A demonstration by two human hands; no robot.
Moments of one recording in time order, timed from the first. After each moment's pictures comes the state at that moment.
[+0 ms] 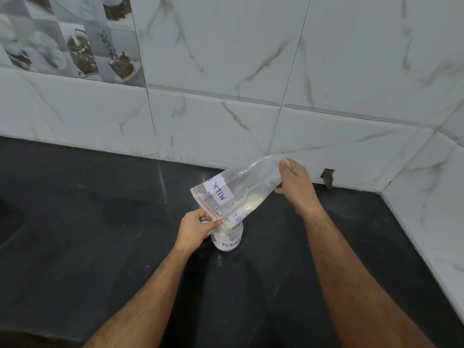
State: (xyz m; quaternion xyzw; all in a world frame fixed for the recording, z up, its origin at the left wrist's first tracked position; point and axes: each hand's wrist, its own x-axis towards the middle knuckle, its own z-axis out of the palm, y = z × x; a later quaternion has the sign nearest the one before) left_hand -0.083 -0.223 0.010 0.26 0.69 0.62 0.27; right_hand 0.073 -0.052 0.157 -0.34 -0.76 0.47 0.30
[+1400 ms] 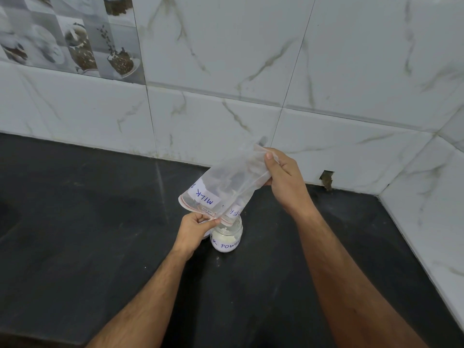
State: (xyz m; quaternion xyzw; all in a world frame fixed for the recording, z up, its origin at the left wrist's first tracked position) left_hand -0.084 -0.221 0.005 0.23 0.61 0.68 0.32; right_hand 0.059 -0.088 0.179 -0.18 -0.75 0.54 0.34
